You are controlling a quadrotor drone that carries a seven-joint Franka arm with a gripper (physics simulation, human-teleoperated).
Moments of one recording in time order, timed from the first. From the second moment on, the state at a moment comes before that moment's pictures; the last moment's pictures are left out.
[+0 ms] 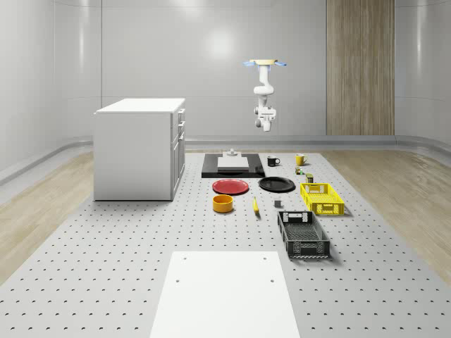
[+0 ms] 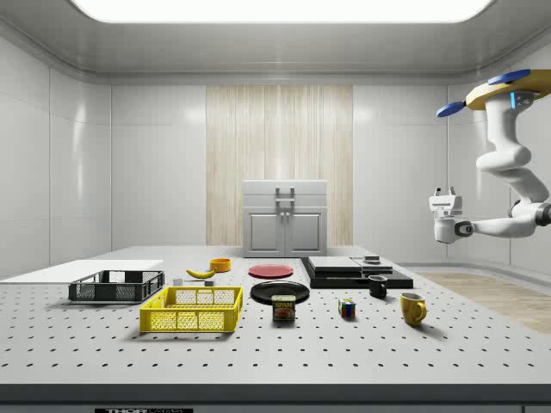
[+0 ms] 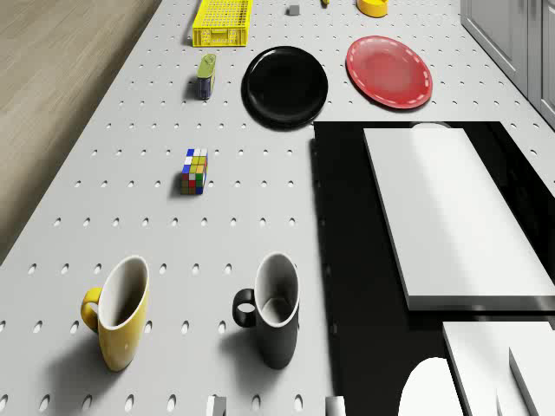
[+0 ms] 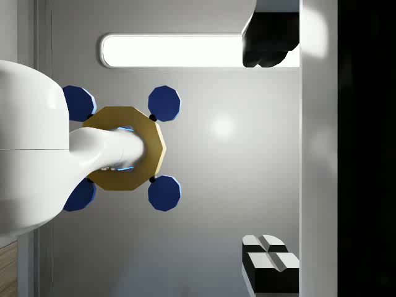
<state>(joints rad) 0.00 -0.79 0.00 -2.34 0.00 1.55 0.79</state>
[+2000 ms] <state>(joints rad) -0.01 -0.71 0.01 -2.05 0.00 1.37 0.78</state>
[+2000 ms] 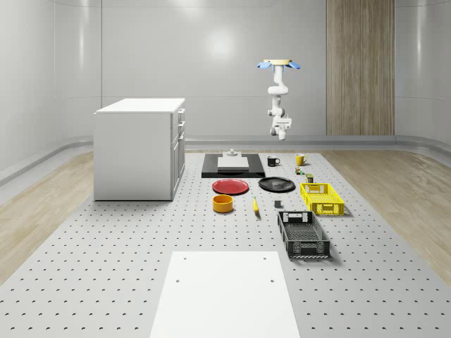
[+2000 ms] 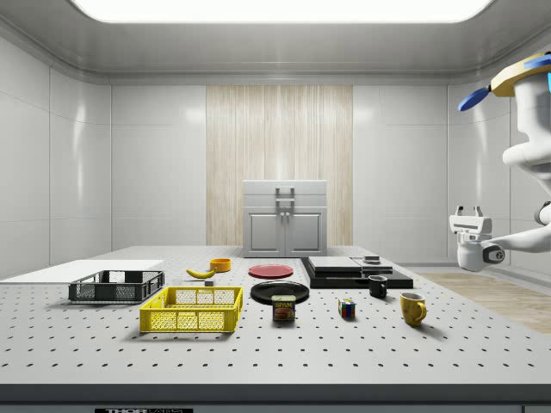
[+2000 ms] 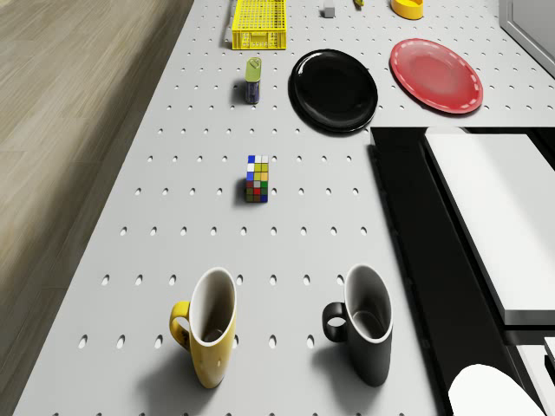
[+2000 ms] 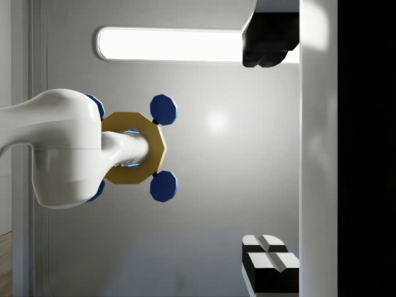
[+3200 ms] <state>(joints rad) -0.04 -0.72 0.10 -2.07 -0.12 1.39 0.80</state>
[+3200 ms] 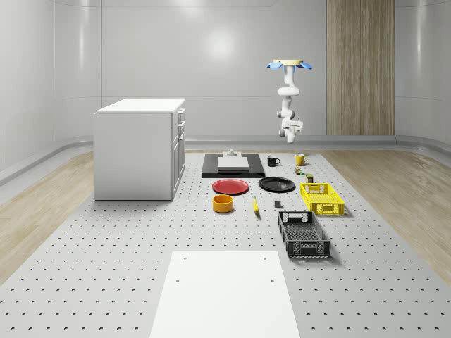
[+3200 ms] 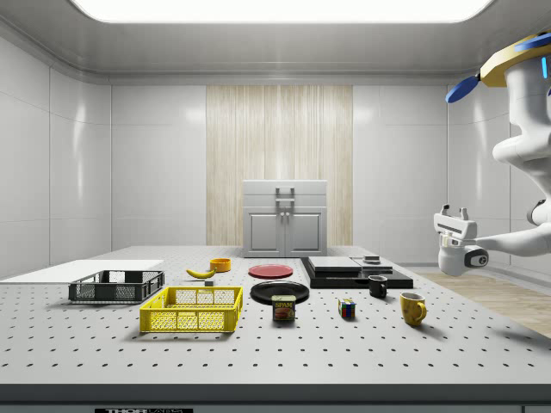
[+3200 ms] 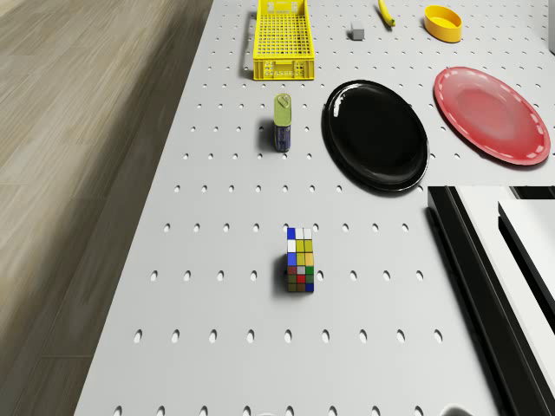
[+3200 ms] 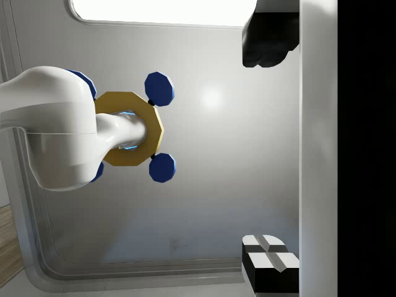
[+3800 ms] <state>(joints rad) -0.20 -0.78 0.57 -2.31 -0.83 1.42 0.92</state>
